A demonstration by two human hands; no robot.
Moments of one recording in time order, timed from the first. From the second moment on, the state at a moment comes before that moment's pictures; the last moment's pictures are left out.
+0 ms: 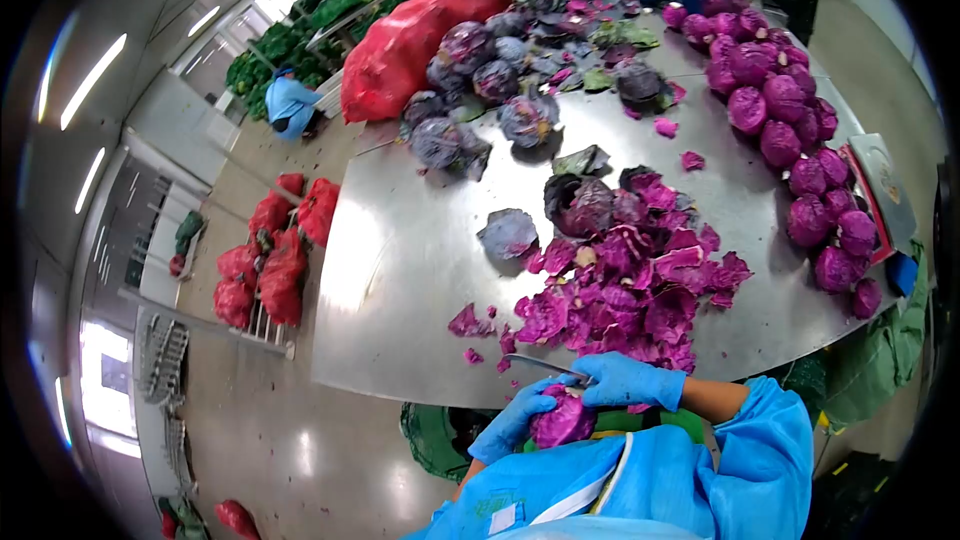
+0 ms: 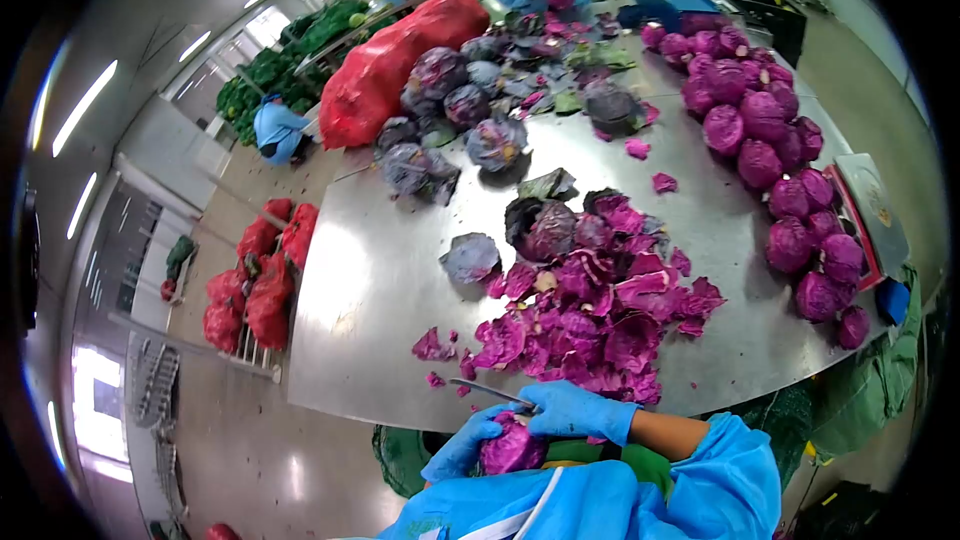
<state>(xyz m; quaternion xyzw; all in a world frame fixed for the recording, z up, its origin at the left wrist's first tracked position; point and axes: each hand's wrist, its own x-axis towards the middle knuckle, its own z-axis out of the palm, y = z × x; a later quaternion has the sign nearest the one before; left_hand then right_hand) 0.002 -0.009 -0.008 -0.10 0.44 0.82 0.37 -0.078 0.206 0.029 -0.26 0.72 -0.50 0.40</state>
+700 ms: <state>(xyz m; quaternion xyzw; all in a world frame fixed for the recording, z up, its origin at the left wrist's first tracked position) -0.006 0.002 -0.009 -0.18 0.45 0.82 0.29 -0.075 0.223 0.031 -0.14 0.68 -0.56 0.45</state>
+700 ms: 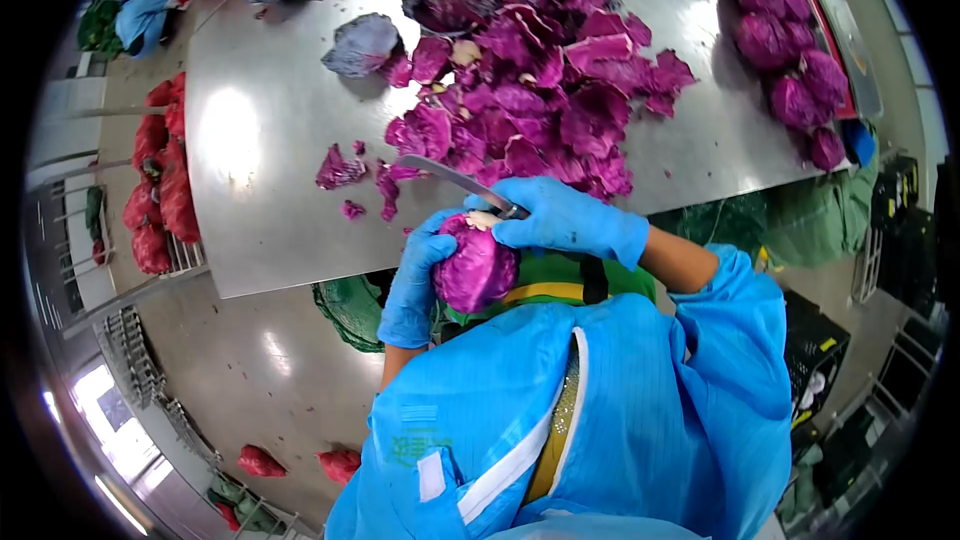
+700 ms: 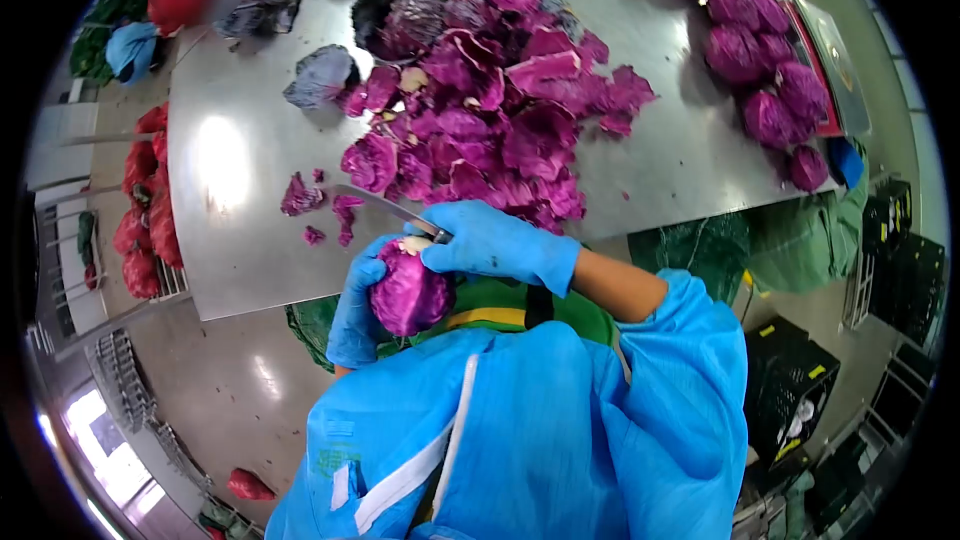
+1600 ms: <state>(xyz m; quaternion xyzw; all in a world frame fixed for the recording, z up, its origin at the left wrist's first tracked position) 0.004 0.014 -0.003 -0.13 0.35 0.89 0.26 -0.072 0.240 0.023 -0.18 0.73 -0.63 0.17</state>
